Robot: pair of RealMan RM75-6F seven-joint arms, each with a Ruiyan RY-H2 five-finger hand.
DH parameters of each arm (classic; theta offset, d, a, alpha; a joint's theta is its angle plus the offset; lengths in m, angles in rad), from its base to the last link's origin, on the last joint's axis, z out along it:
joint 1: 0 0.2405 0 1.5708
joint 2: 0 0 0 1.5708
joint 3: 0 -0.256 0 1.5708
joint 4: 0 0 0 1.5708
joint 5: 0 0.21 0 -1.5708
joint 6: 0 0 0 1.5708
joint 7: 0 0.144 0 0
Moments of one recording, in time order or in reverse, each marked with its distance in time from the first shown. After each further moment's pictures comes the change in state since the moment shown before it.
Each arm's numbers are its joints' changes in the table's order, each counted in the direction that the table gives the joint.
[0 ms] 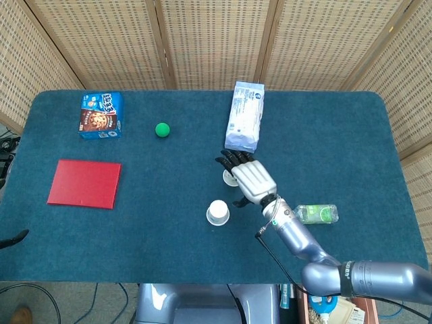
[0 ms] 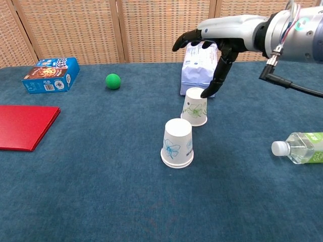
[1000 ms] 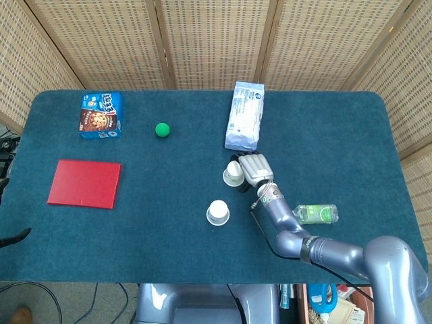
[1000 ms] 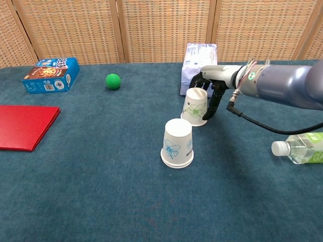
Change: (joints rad) left arm -0.013 0.007 0.003 0.001 -0.013 -0.016 0.028; right arm 0.078 0.335 0.035 0.624 0.136 -0.192 0.074
